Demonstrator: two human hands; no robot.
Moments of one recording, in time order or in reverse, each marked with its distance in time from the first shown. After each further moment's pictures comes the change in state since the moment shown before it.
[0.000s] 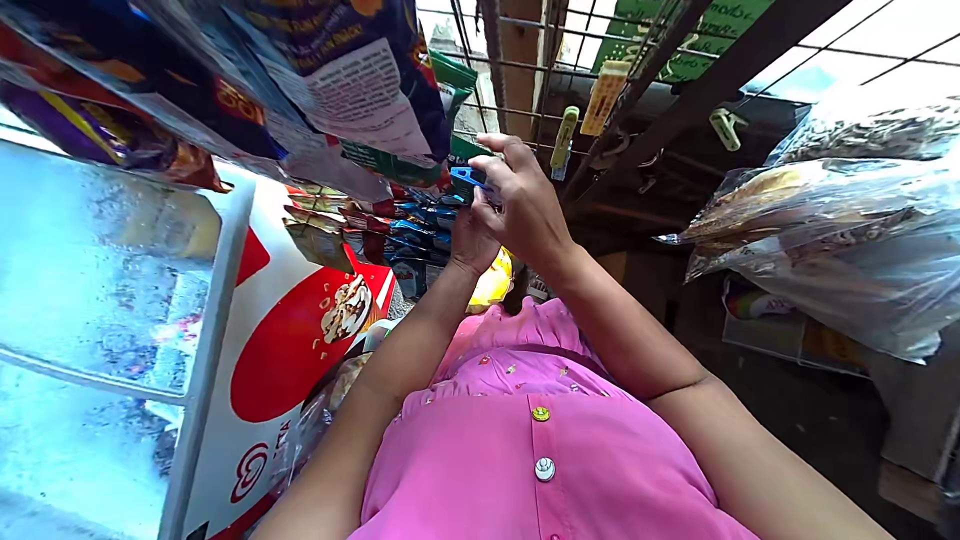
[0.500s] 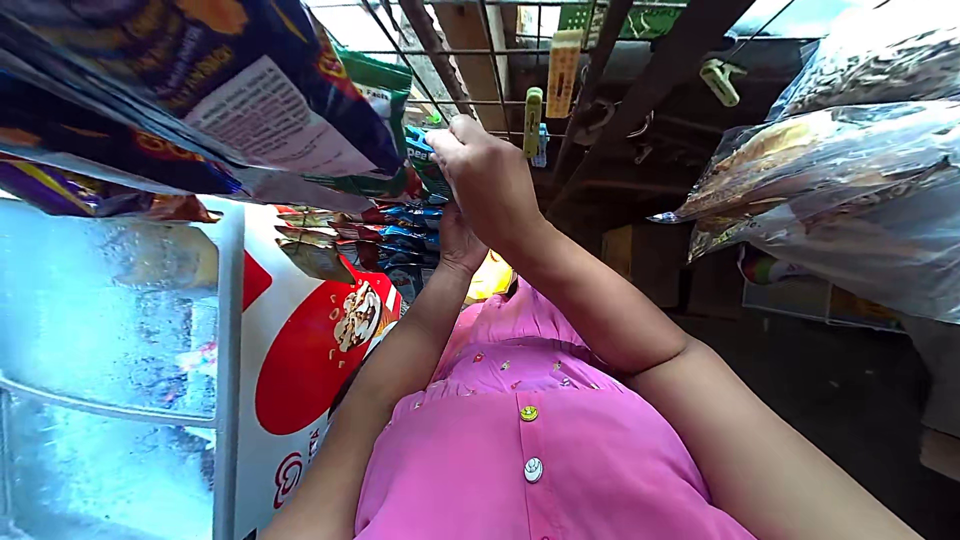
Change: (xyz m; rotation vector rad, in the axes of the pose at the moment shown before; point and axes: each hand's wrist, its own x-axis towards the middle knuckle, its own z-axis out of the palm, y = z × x) left_hand 0.005 -0.005 -0.009 0.019 0.011 -0.021; right_hand 0.027 -0.021 0.003 -0.235 0.100 0.074
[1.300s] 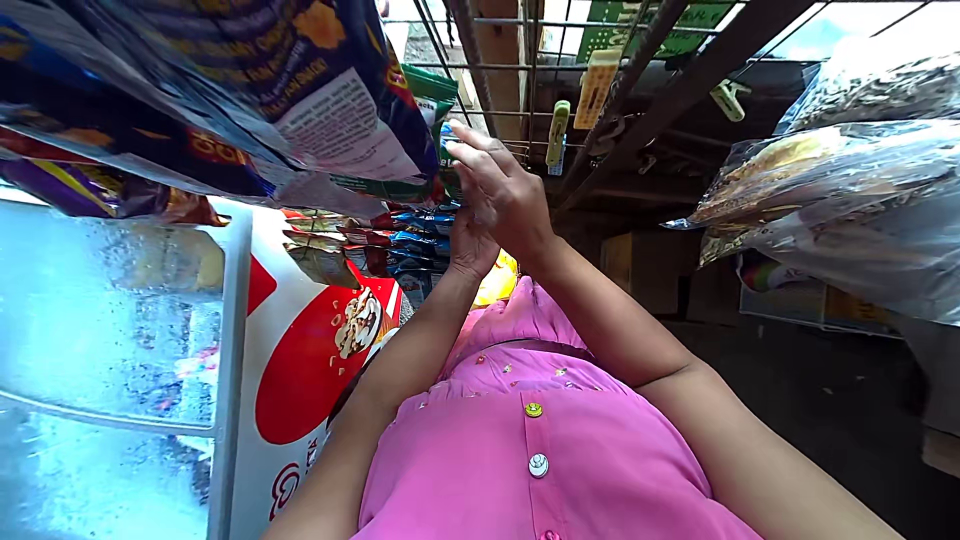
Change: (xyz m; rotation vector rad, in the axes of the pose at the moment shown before) left_hand 0.005 0.006 -0.007 -0.060 -0.031 -0.043; right_hand -0.020 0.017 0.028 0.214 0.234 -0.151
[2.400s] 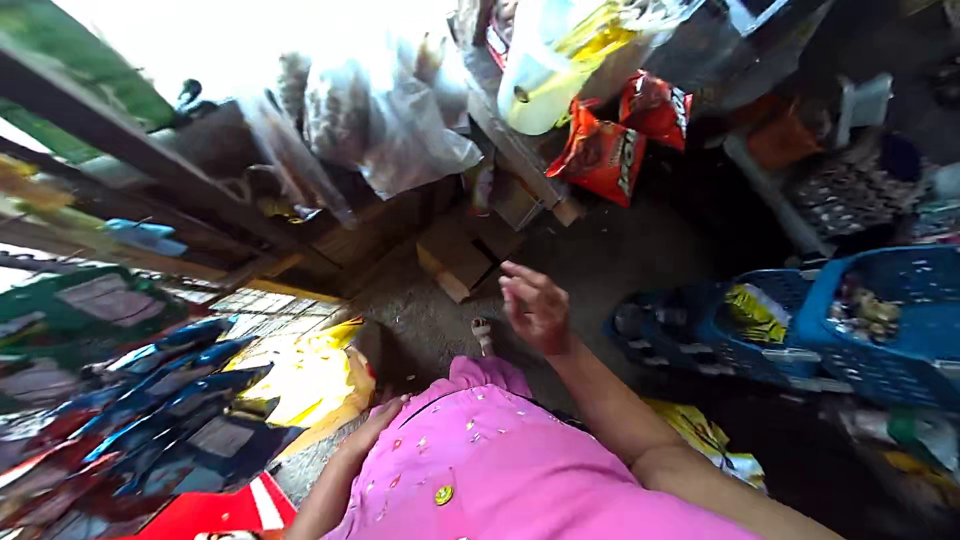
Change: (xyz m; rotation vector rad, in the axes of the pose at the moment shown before) left_hand -0.138 -0.096 -0.140 1.696 -0.671 -0.942; right_hand -0.311 -0.089 -0.280 -0.752 0.440 0.180
